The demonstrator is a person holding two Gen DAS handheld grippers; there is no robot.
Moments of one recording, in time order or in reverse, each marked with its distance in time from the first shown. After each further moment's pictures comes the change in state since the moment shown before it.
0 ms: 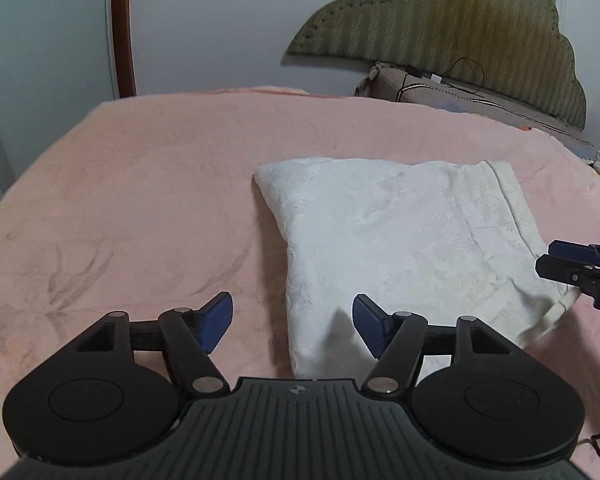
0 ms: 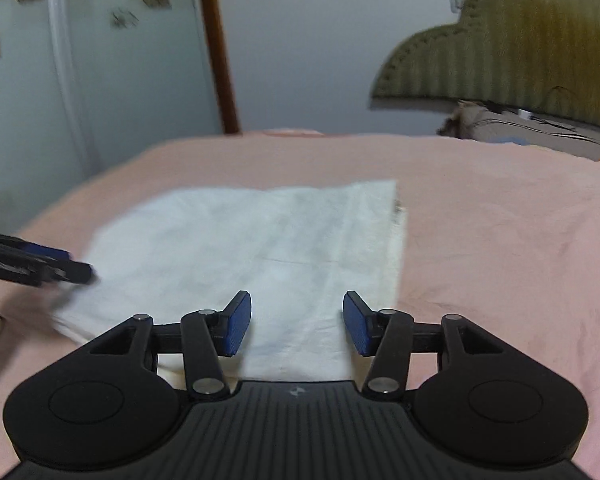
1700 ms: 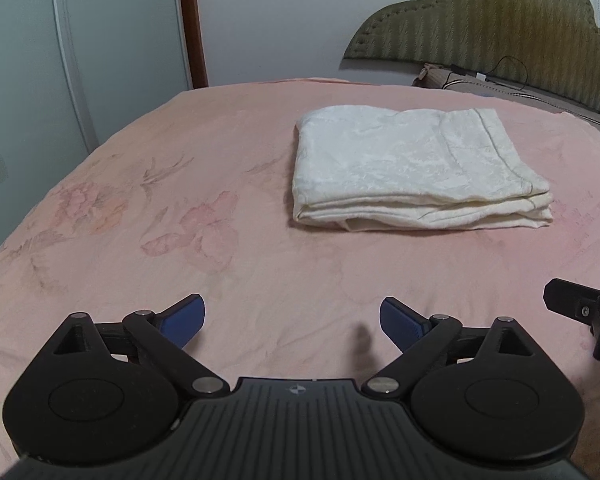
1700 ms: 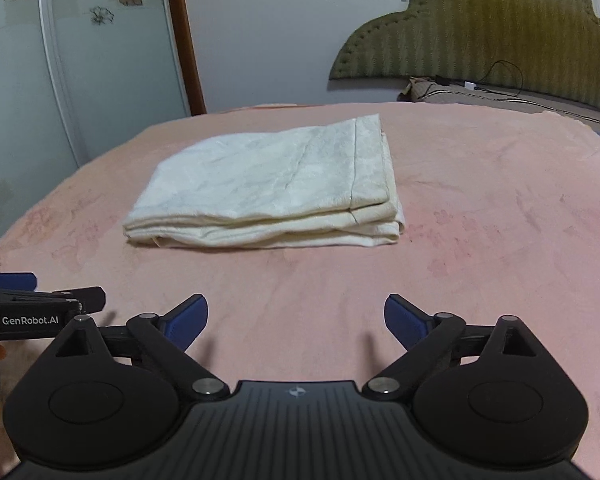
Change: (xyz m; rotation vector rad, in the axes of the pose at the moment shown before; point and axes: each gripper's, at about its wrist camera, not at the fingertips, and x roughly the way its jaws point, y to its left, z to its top) left arm -0.095 -0.062 -0.107 -0.050 -0.017 0.226; right arm -0.099 0.090 -0.080 0.078 0.047 -0.193
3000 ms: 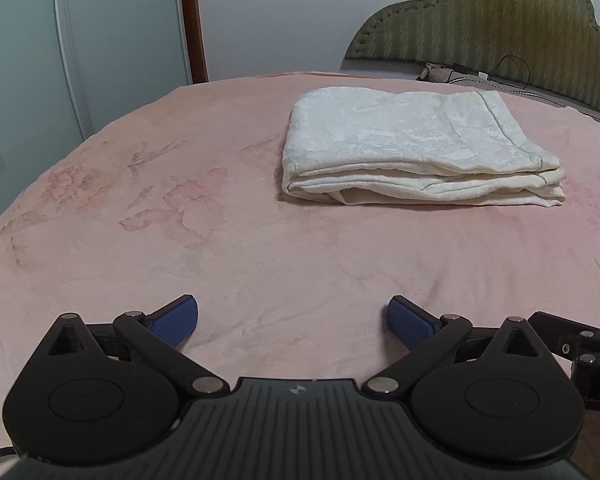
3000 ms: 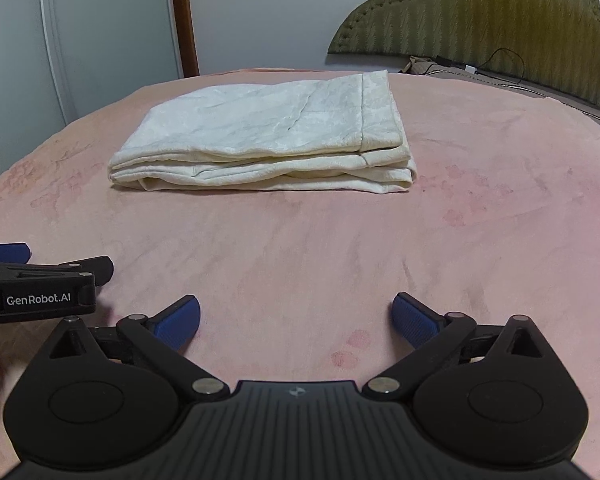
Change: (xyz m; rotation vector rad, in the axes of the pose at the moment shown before) left arm 0.025 -0.007 -0.024 -0.002 -0.030 0.003; right arm 0.025 0.009 -0.030 -0.042 0.063 -0.034
